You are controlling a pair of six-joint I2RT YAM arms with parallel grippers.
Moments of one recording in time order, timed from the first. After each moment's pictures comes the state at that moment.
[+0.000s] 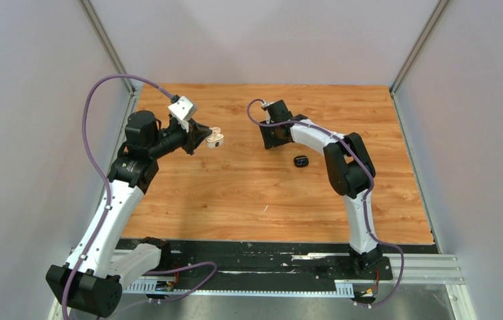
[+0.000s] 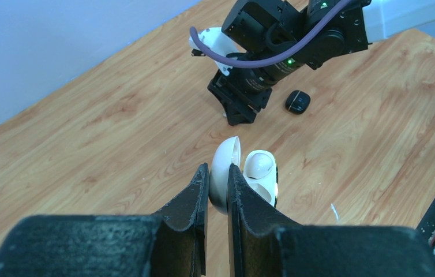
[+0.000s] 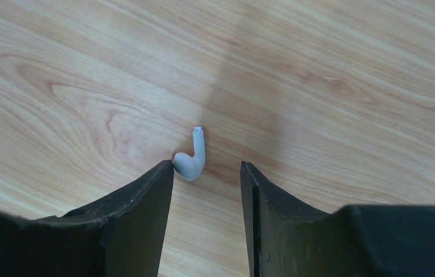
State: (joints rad) left arm -0.24 0.99 1.04 -0.27 0.56 0.14; right arm 0.51 2.19 1.65 -0.41 0.01 0.15
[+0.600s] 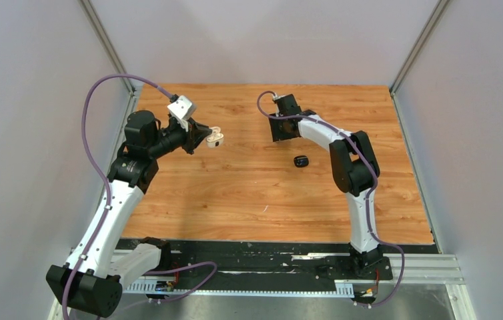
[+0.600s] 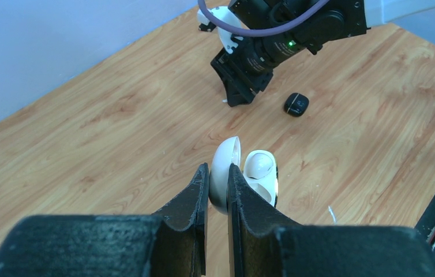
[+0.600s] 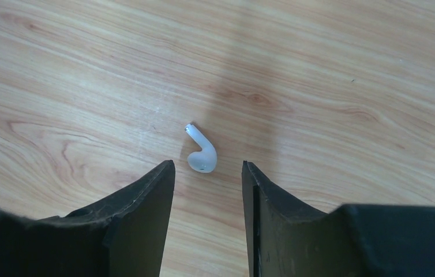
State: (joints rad) left arm -0.23 0.99 1.04 -0.26 0.56 0.12; right arm 0.44 2.19 1.67 -0.39 0.04 0.15
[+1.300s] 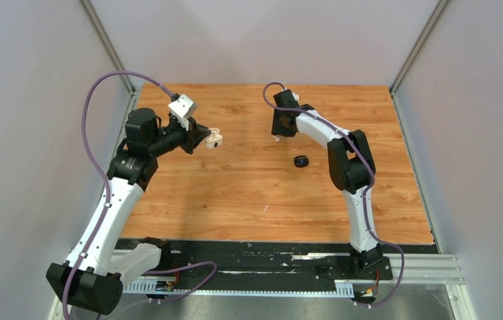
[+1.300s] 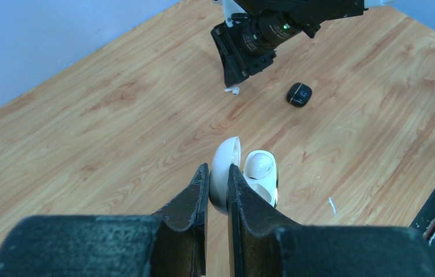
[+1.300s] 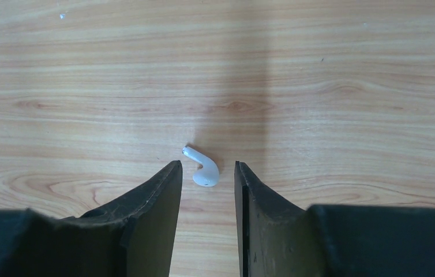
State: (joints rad) left arm -0.23 1.01 1.07 -0.33 0.55 0.14; right arm 0.44 2.24 1.80 -0.52 0.14 0.49
